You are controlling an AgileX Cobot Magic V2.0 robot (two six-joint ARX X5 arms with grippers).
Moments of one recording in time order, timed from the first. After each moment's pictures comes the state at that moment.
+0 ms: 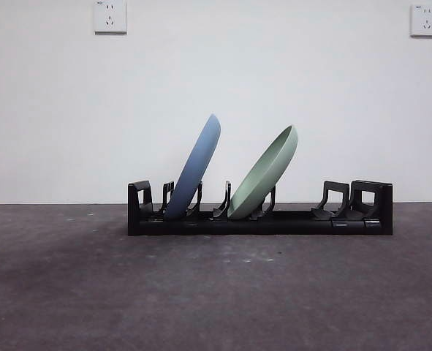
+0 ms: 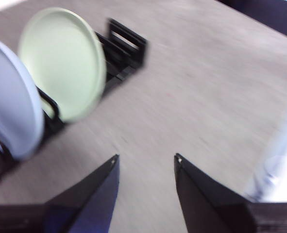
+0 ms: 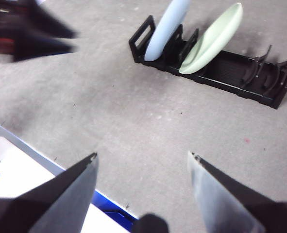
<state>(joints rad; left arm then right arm) -0.70 1.16 1.28 -0.71 0.19 -0.01 0.53 0.82 1.54 -1.35 -0.14 0.07</state>
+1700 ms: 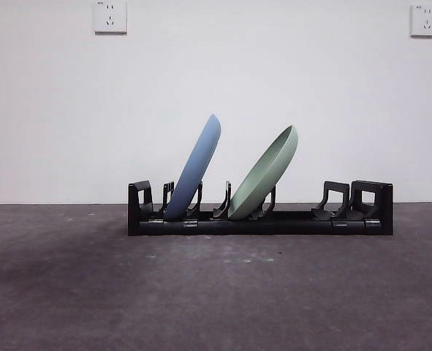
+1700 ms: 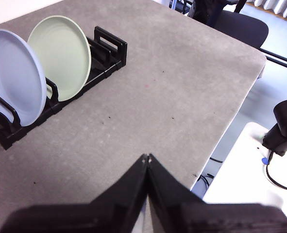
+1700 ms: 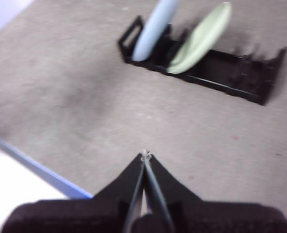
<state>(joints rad) -0.70 0.79 1.28 -1.01 0.22 -0.02 0.54 0.82 1.54 -1.35 -0.07 0.09</state>
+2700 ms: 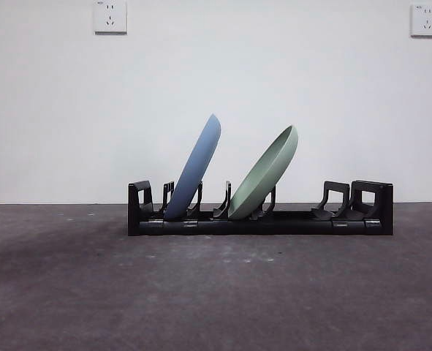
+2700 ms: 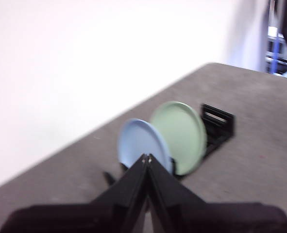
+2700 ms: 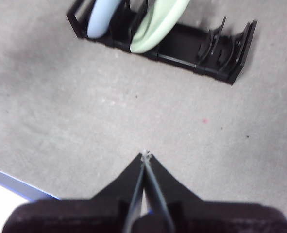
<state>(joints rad) -0.34 0.75 1.27 -0.69 0.20 0.23 0.54 0.99 1.54 -1.35 0.05 0.09</state>
